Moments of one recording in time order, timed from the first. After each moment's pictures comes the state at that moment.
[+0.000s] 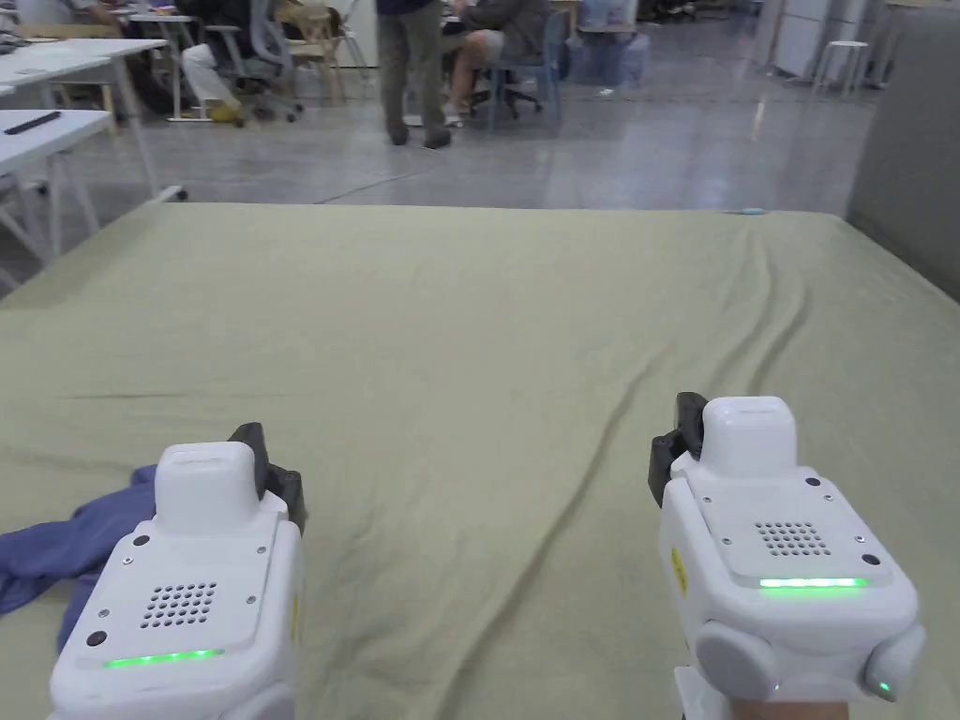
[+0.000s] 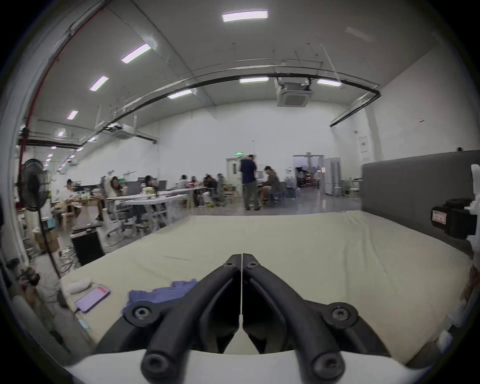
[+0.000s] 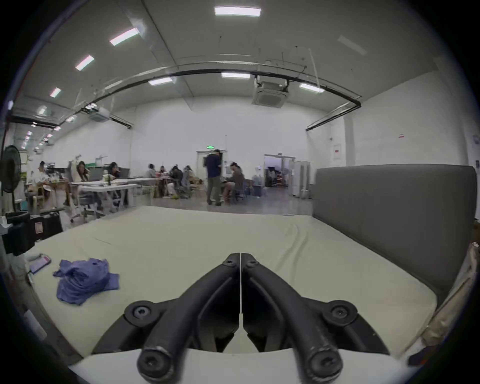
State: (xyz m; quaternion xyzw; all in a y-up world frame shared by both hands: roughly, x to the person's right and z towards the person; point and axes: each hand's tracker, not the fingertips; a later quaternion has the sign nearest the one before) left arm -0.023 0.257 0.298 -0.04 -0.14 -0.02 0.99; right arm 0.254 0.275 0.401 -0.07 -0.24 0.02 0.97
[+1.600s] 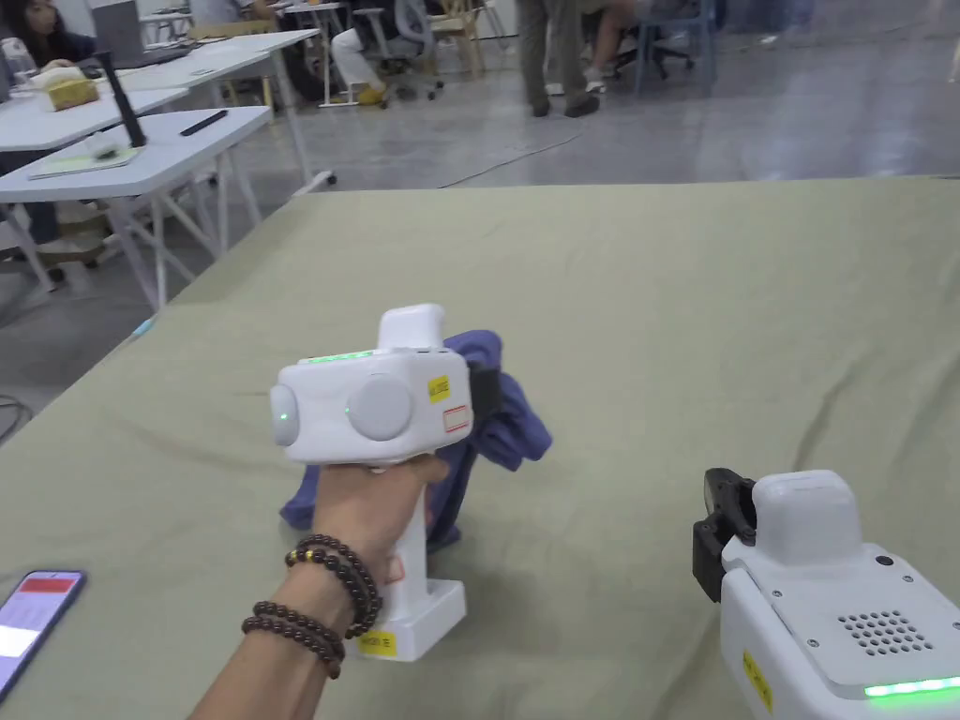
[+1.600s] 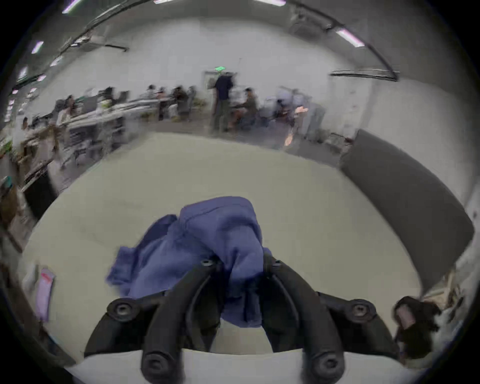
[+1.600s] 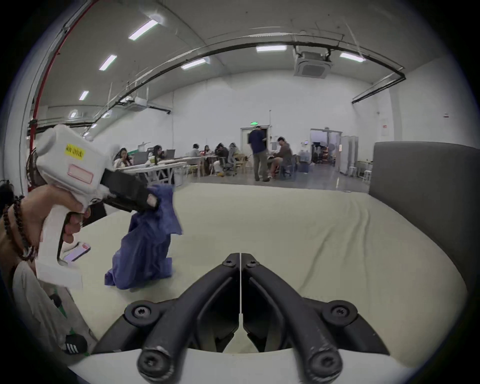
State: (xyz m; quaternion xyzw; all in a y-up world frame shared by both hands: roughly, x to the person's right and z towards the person) left arm 0.072 0.302 0.104 -0.30 -0.33 0.03 0.89; right arm 0.237 0.241 0.344 -0.13 -0.14 -0.02 0.98
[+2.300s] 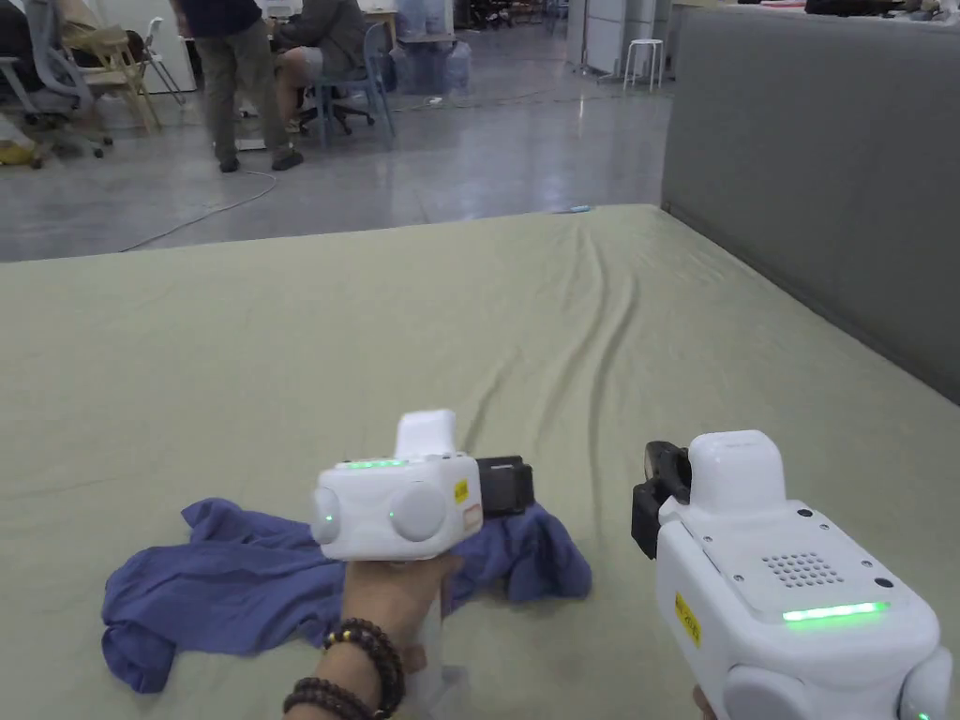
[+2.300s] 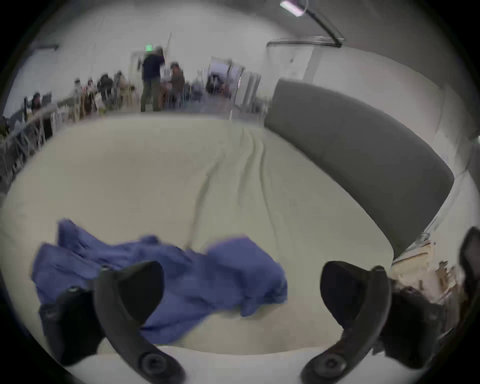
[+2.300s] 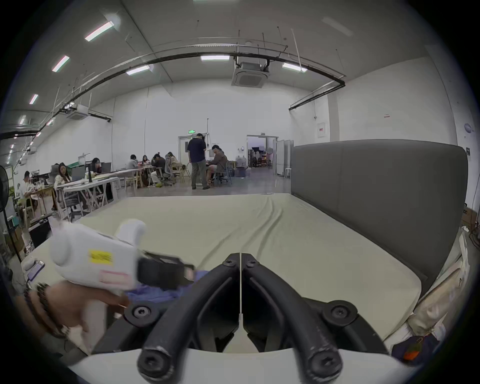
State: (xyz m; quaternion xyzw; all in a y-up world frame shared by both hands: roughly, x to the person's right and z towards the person) left arm 0.265 0.227 0.231 -0.32 -0.44 -0.04 0.84; right arm 0.346 0.273 0.475 -0.12 -0.32 -0.04 0.94
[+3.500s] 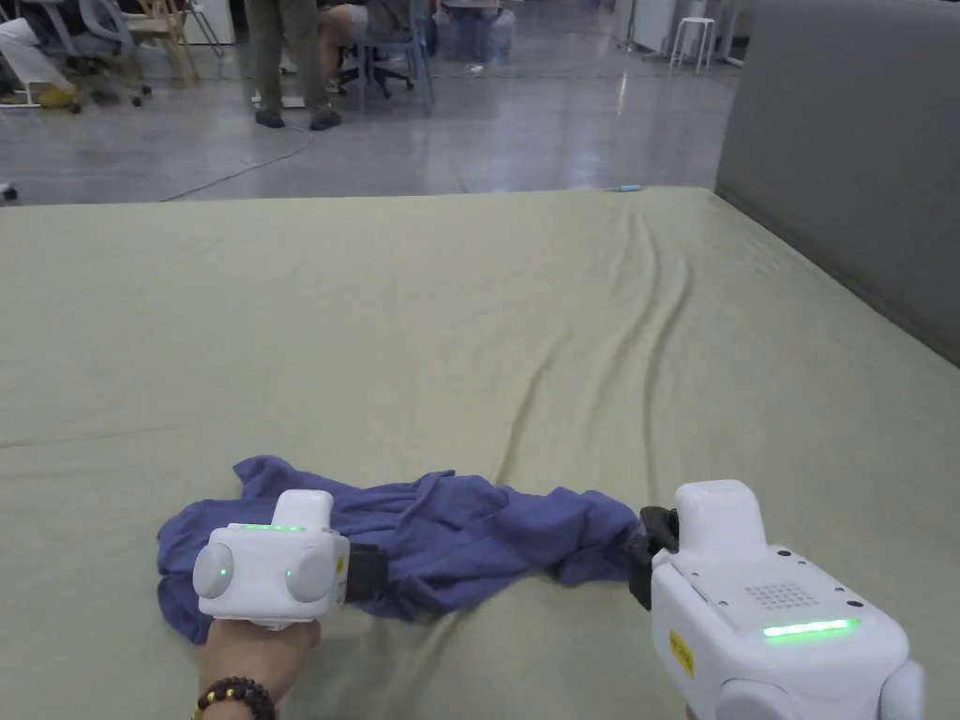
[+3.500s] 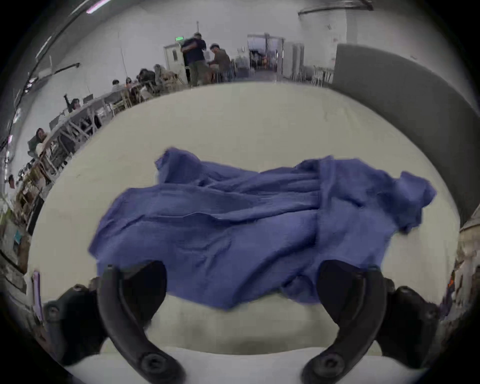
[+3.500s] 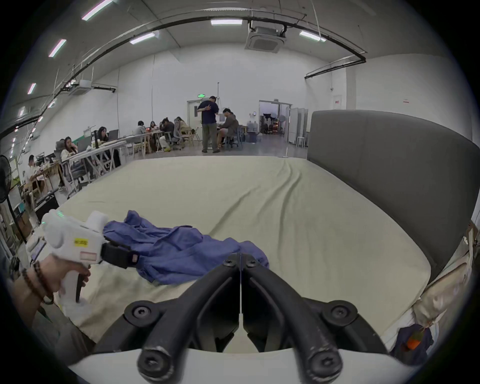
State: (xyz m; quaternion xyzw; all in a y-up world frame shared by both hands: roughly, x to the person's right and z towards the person) left arm 0.157 0.105 0.118 -0.43 -0.29 -0.16 0.84; right arm 0.317 0.224 0.427 -0.24 -0.28 -0.05 0.93
